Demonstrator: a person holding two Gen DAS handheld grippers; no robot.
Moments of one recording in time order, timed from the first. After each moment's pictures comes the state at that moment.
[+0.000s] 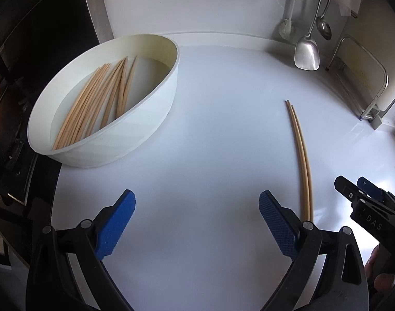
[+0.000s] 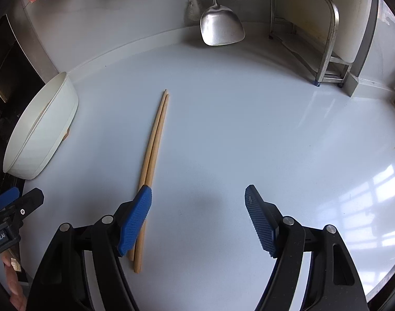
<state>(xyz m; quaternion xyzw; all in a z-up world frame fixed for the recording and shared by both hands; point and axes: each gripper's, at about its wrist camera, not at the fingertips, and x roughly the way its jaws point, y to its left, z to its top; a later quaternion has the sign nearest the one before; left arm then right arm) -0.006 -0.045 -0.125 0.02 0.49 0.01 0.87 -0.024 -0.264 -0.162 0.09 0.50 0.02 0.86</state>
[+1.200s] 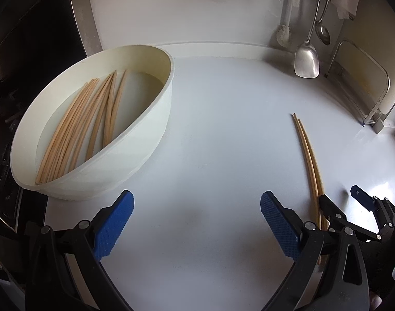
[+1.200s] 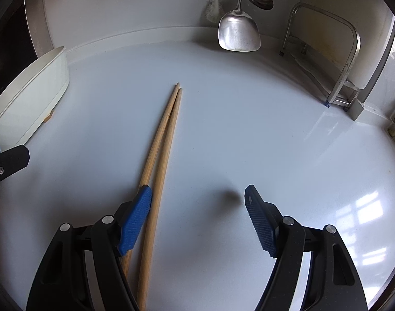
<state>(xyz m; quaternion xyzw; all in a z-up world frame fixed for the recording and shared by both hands) 0.022 -0.040 -0.138 0.02 0.46 -0.01 0.89 -0.013 -0.218 -0.187 0.00 0.47 -0.02 0.88</state>
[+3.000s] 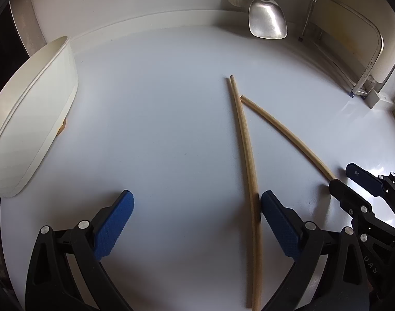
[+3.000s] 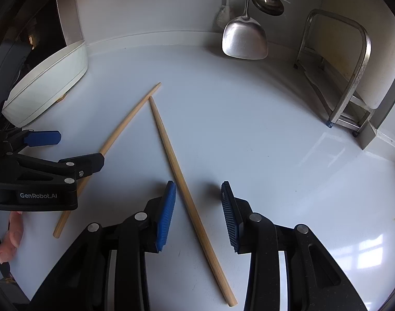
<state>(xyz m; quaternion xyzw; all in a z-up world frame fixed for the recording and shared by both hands) 0.052 -0.144 -0.188 0.04 0.51 -0.05 0.86 -0.012 -0.301 -0.189 -0.05 0.45 0.11 0.88</state>
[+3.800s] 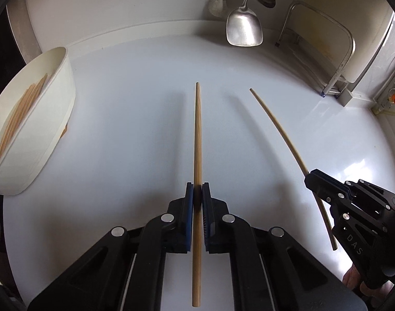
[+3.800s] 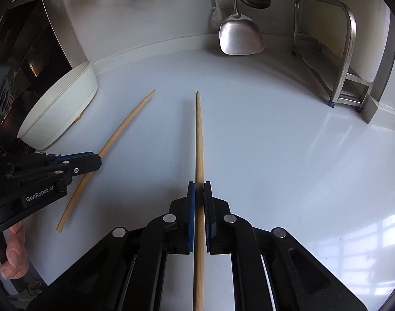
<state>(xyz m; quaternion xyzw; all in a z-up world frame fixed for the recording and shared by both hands) 0.027 -0.145 -0.145 0.02 0.51 -0.09 0.86 -0.026 -0.308 -0.167 0.05 0.46 0.12 0.88</state>
